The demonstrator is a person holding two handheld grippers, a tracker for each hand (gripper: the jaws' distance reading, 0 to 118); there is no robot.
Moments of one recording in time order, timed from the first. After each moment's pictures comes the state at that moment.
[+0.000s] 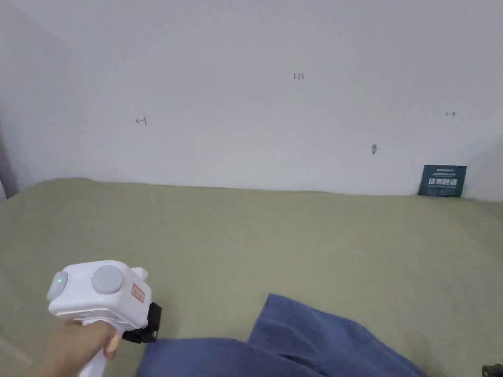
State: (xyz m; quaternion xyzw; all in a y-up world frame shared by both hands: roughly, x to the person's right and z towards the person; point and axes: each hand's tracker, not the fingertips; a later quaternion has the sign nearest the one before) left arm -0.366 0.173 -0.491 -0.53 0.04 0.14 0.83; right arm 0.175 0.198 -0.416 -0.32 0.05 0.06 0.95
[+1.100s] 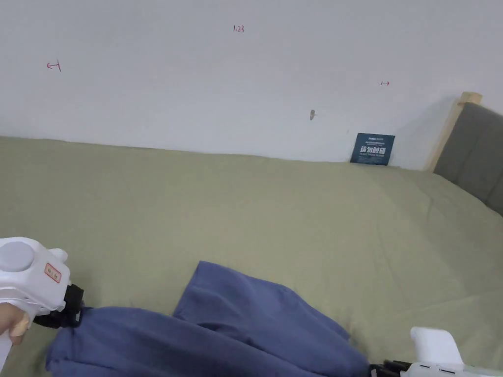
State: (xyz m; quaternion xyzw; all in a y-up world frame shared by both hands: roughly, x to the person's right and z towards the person) left arm -0.356 0.145 -0.500 -0.56 0.02 0.14 0.82; right arm 0.178 0.157 -0.419 -0.42 0.12 -0.03 0.90
